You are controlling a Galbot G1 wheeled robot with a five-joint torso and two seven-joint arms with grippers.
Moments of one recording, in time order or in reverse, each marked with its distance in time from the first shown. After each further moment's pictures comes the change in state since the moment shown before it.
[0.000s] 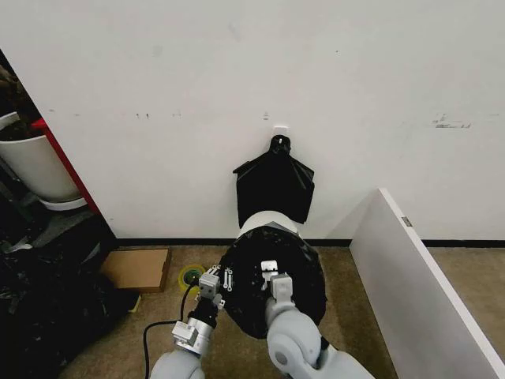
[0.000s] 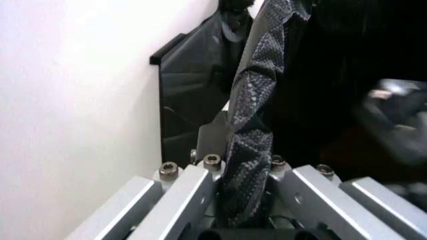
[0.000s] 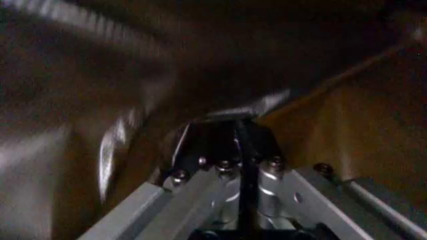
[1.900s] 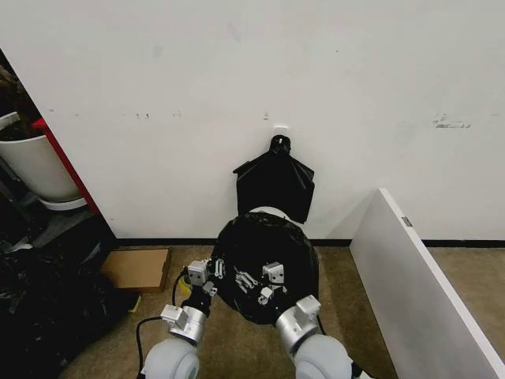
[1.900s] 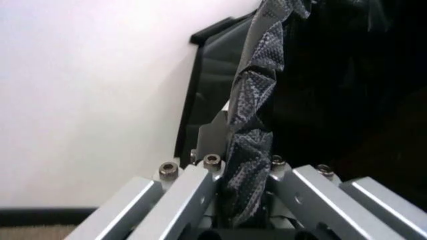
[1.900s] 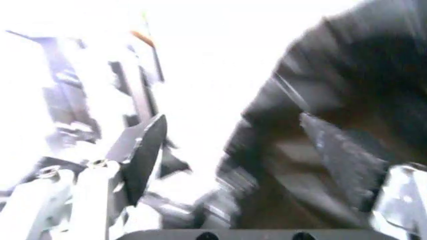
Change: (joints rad) left arm -0.066 0.013 -0.064 -0.035 -0.302 0.180 -0.012; right arm -0.242 -0.190 0.150 0.105 -0.178 0.811 -0.953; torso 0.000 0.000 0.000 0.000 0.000
